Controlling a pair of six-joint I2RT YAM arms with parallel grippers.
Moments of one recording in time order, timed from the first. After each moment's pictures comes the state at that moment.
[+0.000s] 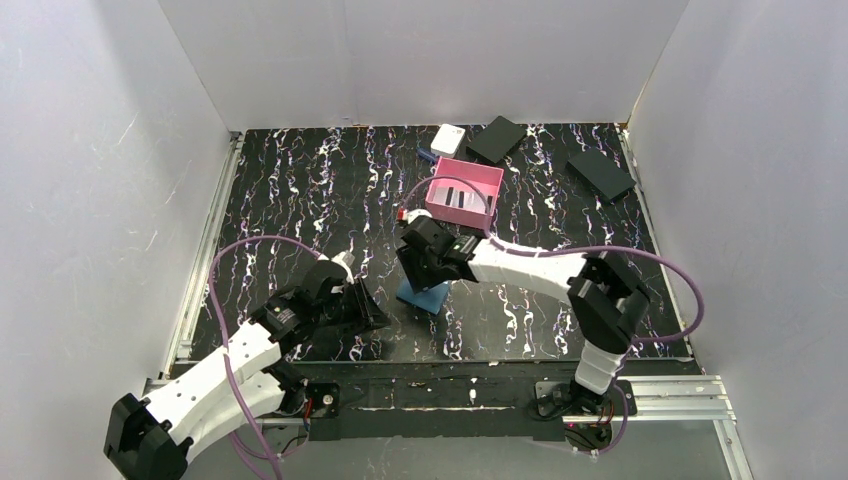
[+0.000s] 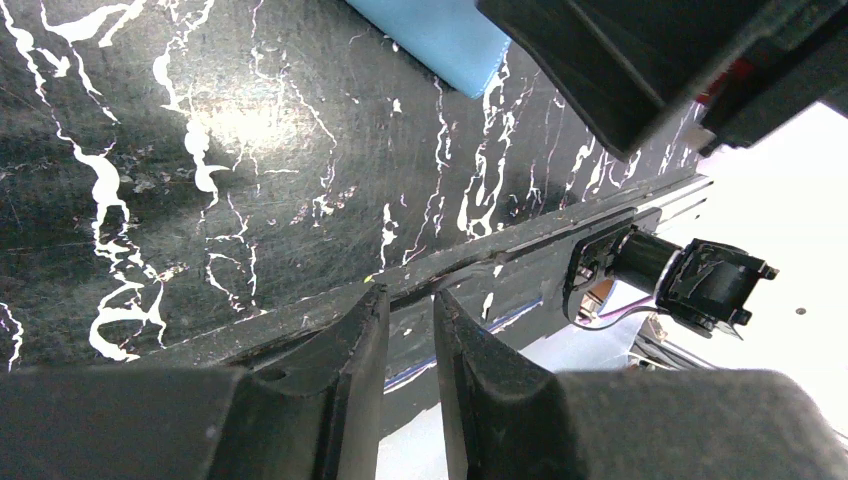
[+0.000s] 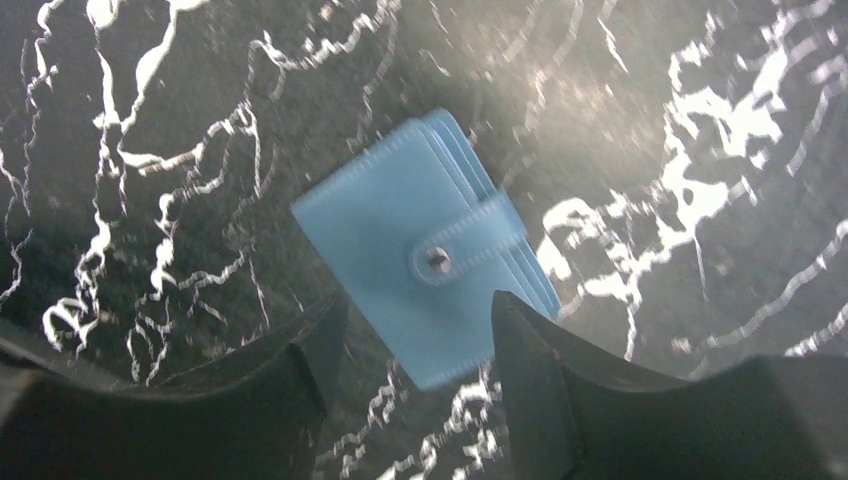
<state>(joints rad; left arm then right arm) -0.68 0.79 0.50 -0.54 0.21 -0.98 1.01 1.76 1.25 -0.47 0.15 0.42</state>
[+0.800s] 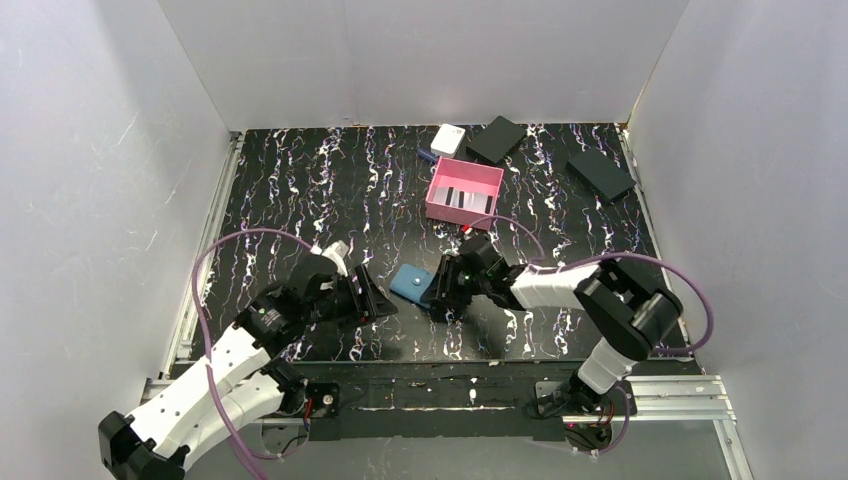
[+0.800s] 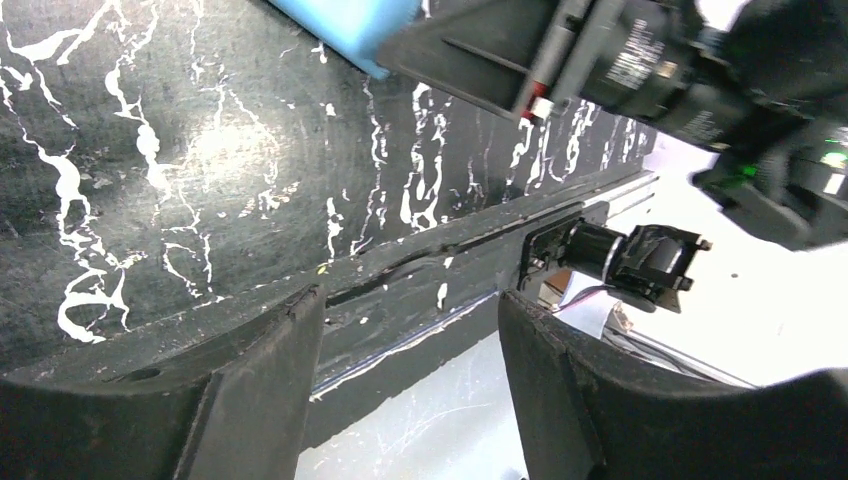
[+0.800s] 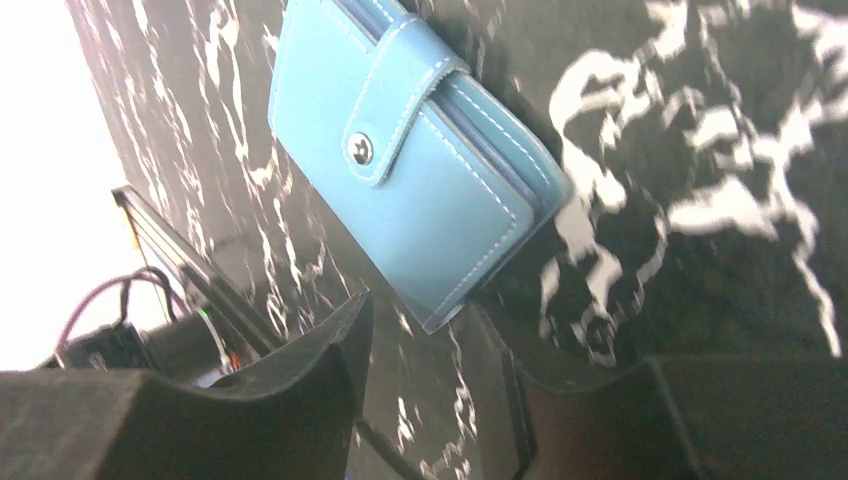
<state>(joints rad) -0.68 0.72 0.60 -0.62 0.21 -0.98 0.82 1.62 0.67 0.20 -0.27 0.97</state>
